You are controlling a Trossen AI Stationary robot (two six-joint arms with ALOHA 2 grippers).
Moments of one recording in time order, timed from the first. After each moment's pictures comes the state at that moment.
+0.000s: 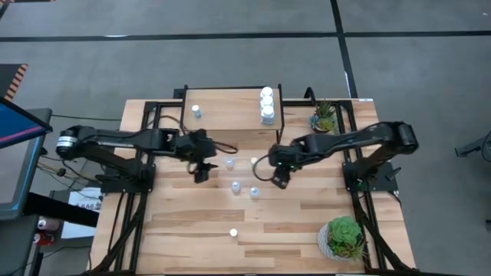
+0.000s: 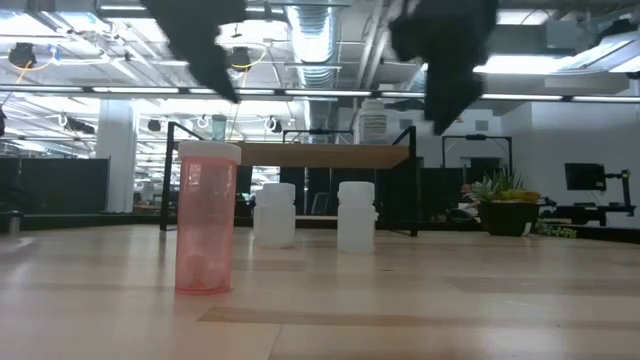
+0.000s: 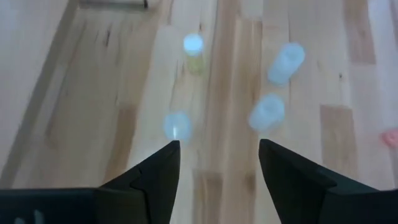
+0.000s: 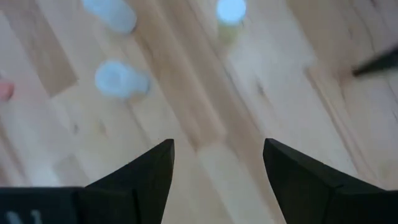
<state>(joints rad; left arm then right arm) 0.02 1.23 1.00 -0.65 -0.07 -0.06 0.07 1.55 1.26 -0.91 0.10 0.58</state>
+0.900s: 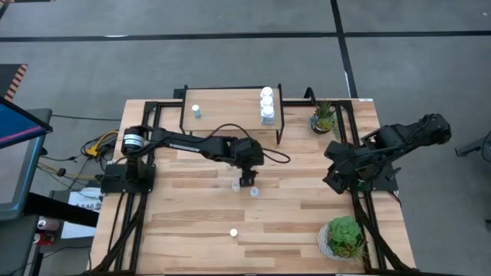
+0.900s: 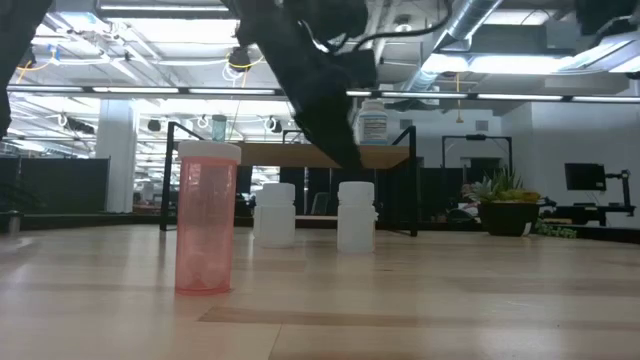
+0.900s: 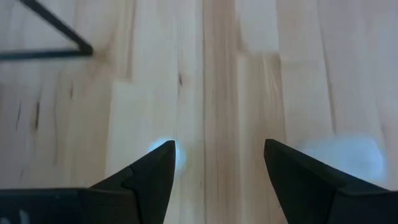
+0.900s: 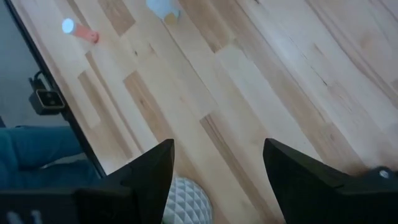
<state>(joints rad) 0.04 1.91 1.42 -0.49 -0.04 0.06 0.38 1.03 1.26 -1.33 0.10 1.01</state>
